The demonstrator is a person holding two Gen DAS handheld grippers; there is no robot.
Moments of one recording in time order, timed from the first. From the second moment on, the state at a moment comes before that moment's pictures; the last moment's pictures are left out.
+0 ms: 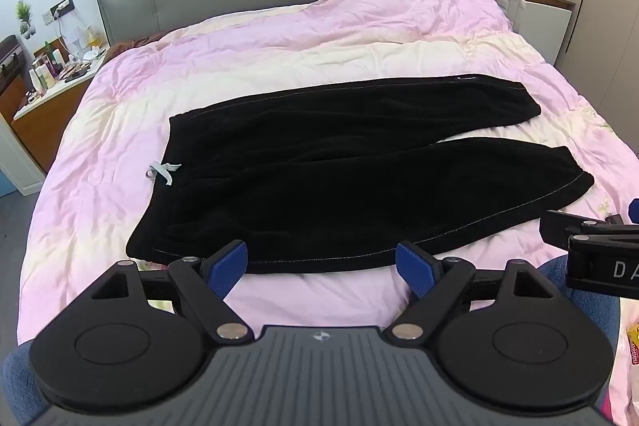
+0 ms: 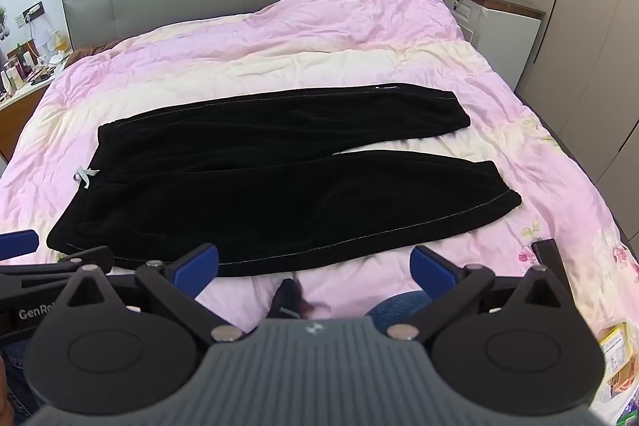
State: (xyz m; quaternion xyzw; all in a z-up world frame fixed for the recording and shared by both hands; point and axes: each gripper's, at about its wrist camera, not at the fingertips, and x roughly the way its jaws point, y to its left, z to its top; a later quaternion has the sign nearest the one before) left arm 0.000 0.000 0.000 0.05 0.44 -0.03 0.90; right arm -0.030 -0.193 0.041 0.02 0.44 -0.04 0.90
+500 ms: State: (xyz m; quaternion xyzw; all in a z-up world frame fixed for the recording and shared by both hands) left arm 0.000 0.000 -0.001 0.05 0.44 -0.03 0.90; right arm -0.031 -0.195 0.041 0.02 0.44 -0.04 0.90
